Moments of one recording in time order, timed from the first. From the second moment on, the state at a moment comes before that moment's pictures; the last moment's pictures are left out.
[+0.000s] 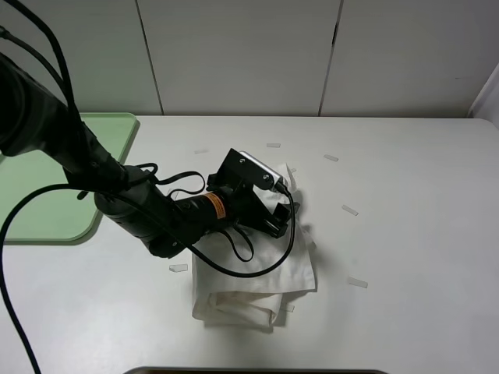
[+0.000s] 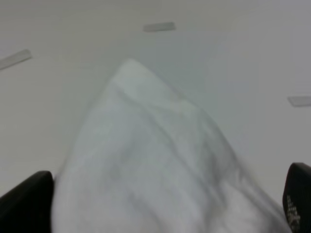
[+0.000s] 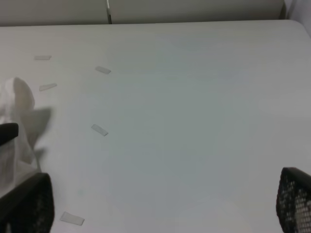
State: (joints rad) left arm -0.75 2.27 -0.88 0.14 -1.03 -0.08; right arm -0.14 0.00 -0.50 0.14 1.03 -0.15
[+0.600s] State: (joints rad) left arm -0.75 2.08 -0.75 0.10 -0.99 -0.04; right arm -0.14 0.00 -0.50 0.15 1.03 -0.15
